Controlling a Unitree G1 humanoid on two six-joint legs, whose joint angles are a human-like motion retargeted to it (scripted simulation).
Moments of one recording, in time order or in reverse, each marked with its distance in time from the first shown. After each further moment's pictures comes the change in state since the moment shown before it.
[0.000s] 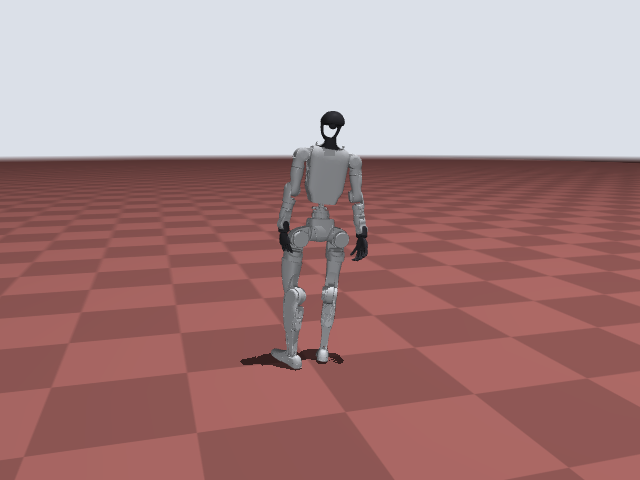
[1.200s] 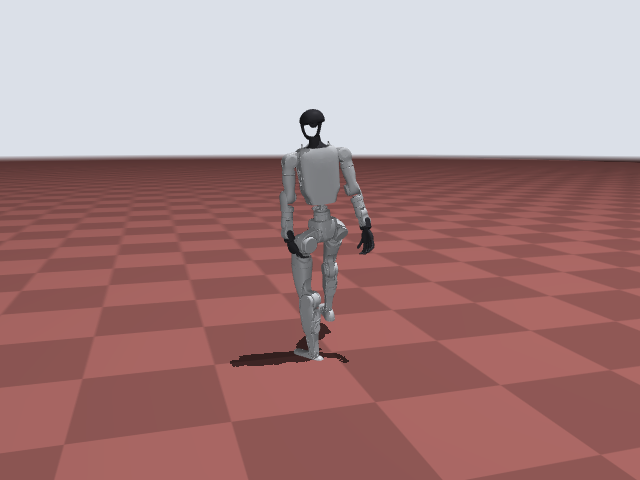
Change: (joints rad) left arm -0.105 0.020 -0.068 0.055 0.006 0.010 -0.054; right arm 0.049 0.050 -0.008 -0.023 0.067 -0.119 -0.041; waist -0.235 -0.055 0.249; left_leg 0.033 -0.032 -0.326 -0.019 -0.012 0.154; right_leg -0.437 -0.255 0.040 0.146 0.230 0.030
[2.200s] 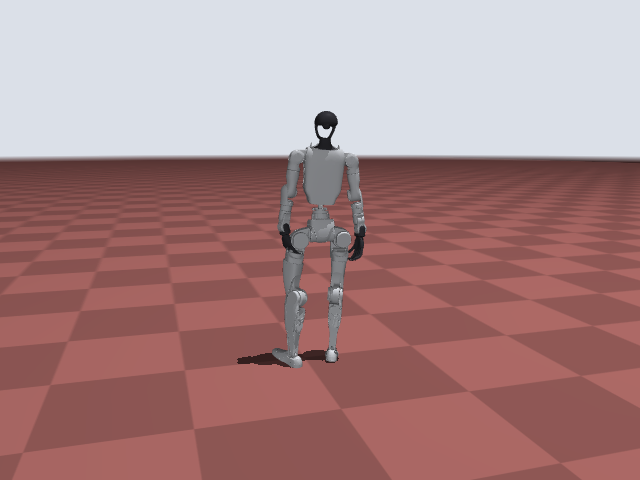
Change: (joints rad) left arm 0.056 -0.005 0.124 0.048 -0.038 0.008 0.010; right arm -0.055 -0.024 -0.036 -0.011 0.059 -0.044 -0.020; waist 0.270 0.052 -0.307; left_leg -0.081 0.093 0.467 -0.008 -0.010 -0.154; right_leg 0.363 0.269 0.057 -0.156 -0.203 -0.009
